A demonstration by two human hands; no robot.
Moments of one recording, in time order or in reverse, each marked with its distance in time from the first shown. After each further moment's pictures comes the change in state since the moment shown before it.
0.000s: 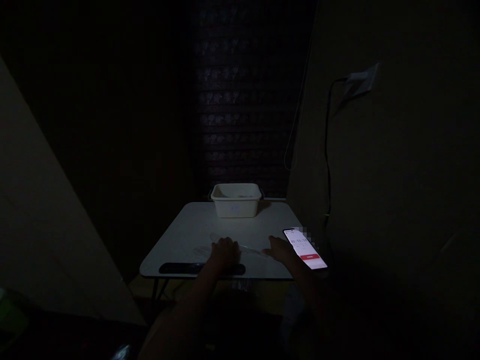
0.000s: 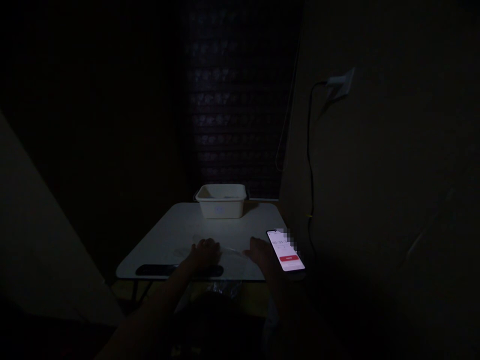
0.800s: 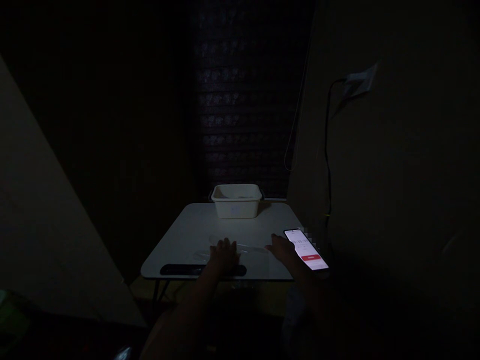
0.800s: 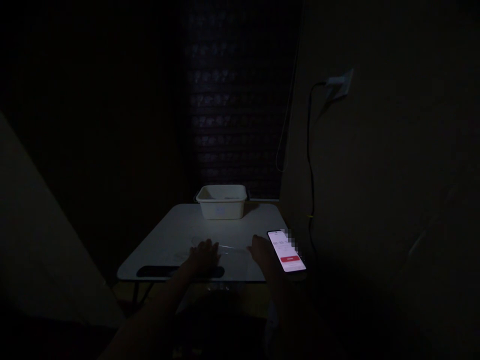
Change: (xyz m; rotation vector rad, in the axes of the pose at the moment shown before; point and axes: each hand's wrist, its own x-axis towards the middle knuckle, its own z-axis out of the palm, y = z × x) left_hand -0.001 -0.001 0.004 -0.008 -0.059 -0.075; right_hand 0.001 -0.003 -0.004 -0.004 0.053 0.092
